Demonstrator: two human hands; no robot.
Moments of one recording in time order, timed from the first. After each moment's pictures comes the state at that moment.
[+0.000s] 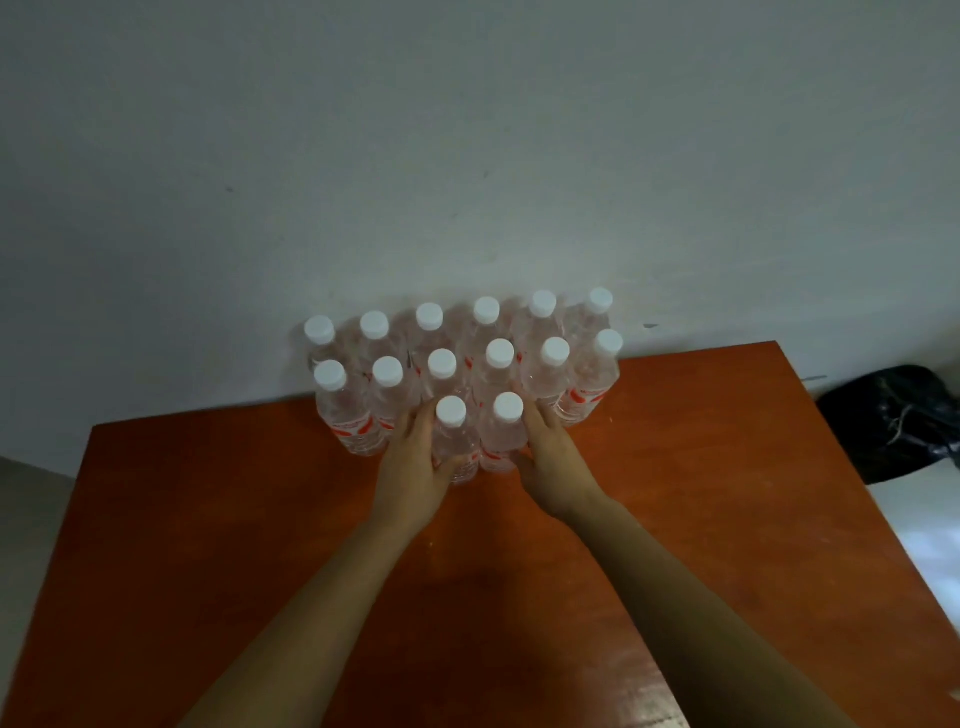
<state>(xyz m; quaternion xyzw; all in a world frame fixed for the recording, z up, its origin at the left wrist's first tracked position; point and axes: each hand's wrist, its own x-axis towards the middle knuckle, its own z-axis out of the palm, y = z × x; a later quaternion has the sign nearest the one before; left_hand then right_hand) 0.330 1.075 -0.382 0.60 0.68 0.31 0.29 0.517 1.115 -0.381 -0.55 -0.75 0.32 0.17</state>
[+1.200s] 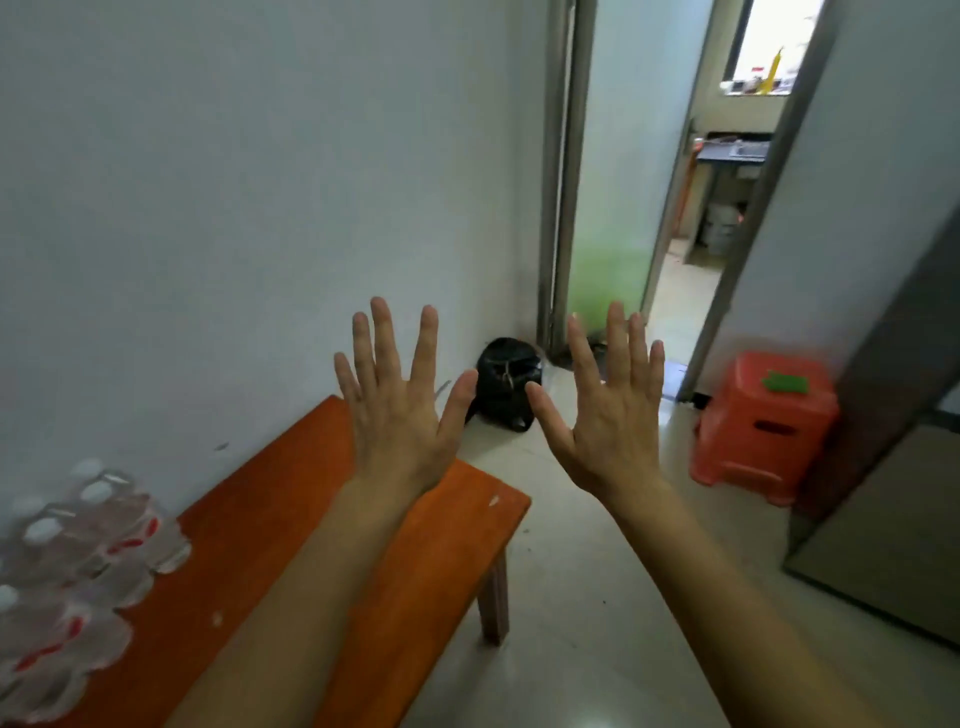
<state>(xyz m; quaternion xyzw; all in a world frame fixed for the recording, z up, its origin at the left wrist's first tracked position) 0.828 0.859 -0.157 0.88 0.37 0.29 0.00 0.998 0.733 -0.193 -0.81 -0.44 -0.25 0.29</state>
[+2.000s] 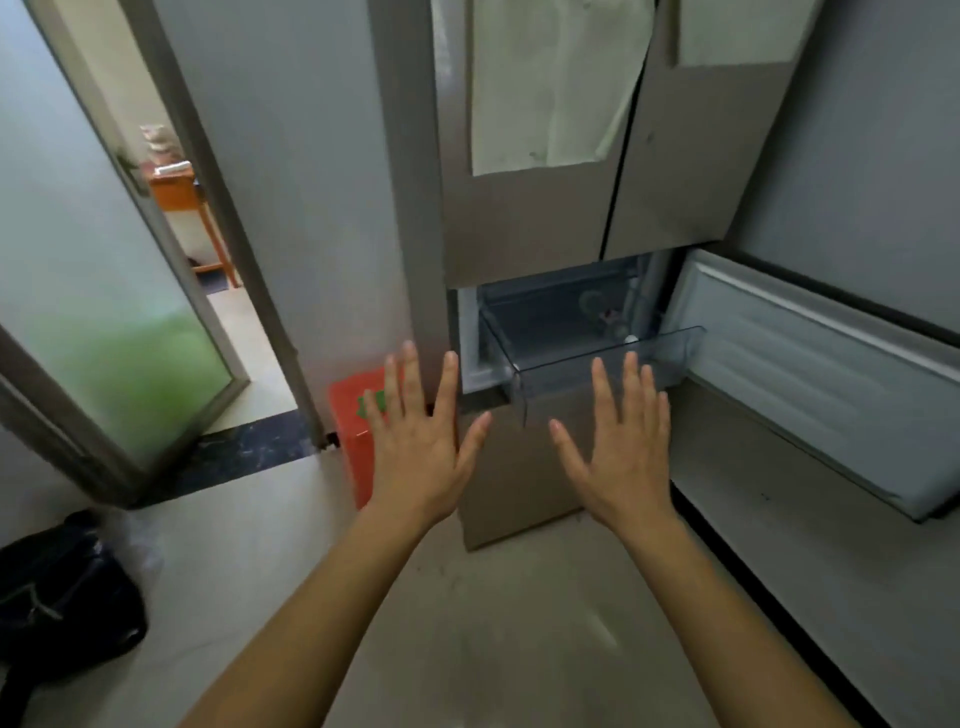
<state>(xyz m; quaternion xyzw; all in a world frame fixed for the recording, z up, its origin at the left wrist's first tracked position) 1.422 0.539 -0.219 0.98 -0.07 0.16 0.12 1.406 0.313 -0.243 -0.95 0.01 -0.26 0.14</state>
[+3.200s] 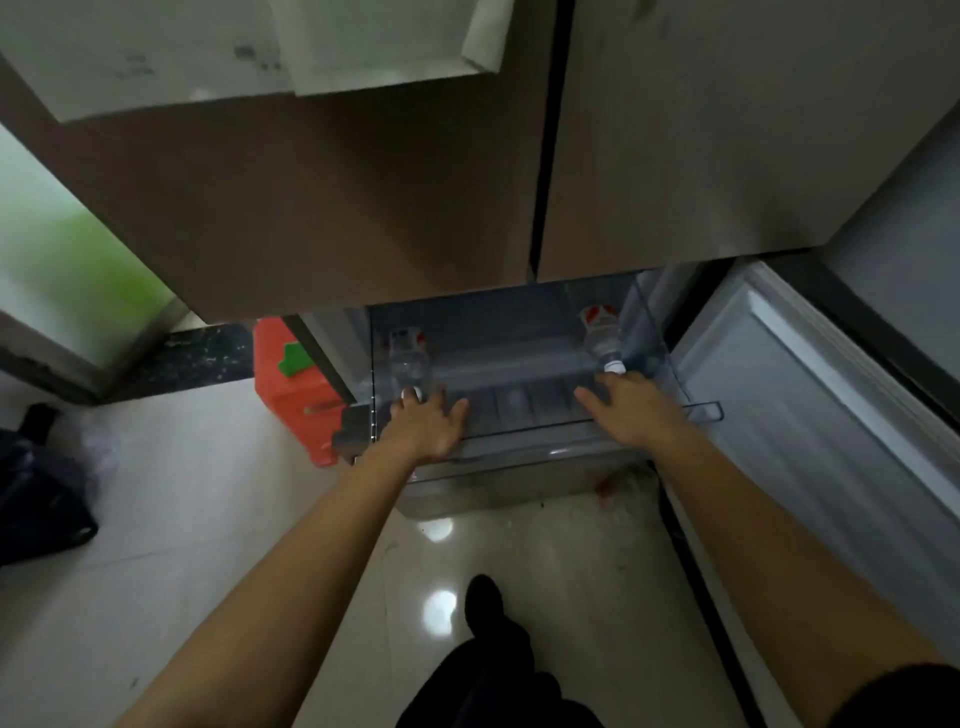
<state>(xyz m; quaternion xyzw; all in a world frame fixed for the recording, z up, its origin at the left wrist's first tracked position) 1.781 0.309 -0.354 0.94 0.09 -0.28 0.17 1.822 0.034 -0.349 -0.97 0.00 0.21 0.15</state>
